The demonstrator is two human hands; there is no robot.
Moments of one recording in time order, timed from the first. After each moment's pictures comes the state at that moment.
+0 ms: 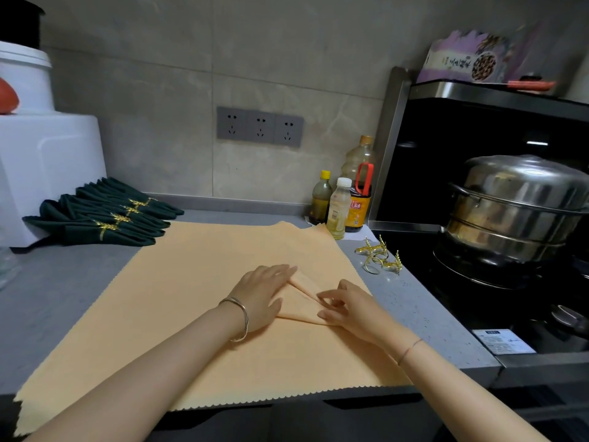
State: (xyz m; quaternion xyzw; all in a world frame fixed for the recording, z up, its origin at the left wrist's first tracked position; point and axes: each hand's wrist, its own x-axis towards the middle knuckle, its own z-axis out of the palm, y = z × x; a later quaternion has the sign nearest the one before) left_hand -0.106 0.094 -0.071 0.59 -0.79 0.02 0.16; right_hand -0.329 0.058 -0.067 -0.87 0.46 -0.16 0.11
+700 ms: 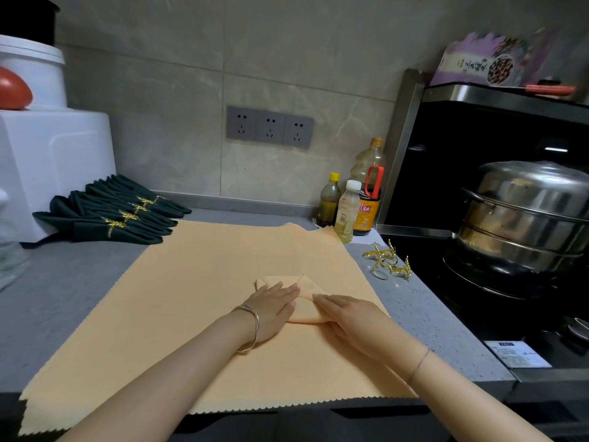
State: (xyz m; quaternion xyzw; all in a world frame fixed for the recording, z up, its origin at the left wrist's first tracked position) left_hand -0.111 0.089 -0.085 0.61 -0.78 -0.10 0.07; right_hand -0.324 0.061 -0.075 -0.94 0.29 -0.12 -0.10
